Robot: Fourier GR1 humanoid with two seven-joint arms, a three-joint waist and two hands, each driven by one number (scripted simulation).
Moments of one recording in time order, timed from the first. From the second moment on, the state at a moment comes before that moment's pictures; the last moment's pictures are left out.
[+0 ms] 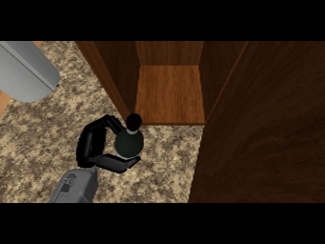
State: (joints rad) left arm -0.23 0.01 -0.04 -1.06 0.08 -0.05 -0.72; right arm -0.61 -0.27 -0.03 -2.46 -0.11 -0.16 1.02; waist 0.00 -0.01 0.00
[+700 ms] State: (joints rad) left arm -0.32 0.00 -0.32 -1.51 0.23 0.30 -0.24; right arm -0.59 -0.25 -0.03 -2.46 -0.13 -0.14 1.01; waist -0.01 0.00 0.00
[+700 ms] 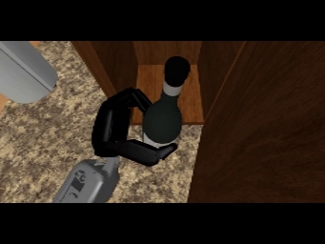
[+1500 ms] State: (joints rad) left arm -0.67 0.00 -0.30 -1.33 0.22 0.54 -0.07; right arm -0.58 -0.25 -0.06 -2.45 -0.15 -0.12 1.00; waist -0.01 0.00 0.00
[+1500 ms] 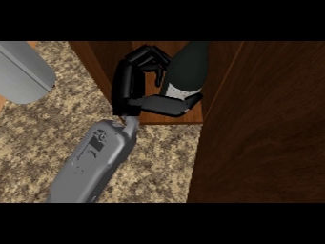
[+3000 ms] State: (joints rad) left arm -0.78 0.00 -0.38 -0.75 0.36 0.57 -0.48; right arm -0.57 -0.24 -0.08 -2.42 -0.18 -0.08 0.96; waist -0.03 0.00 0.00
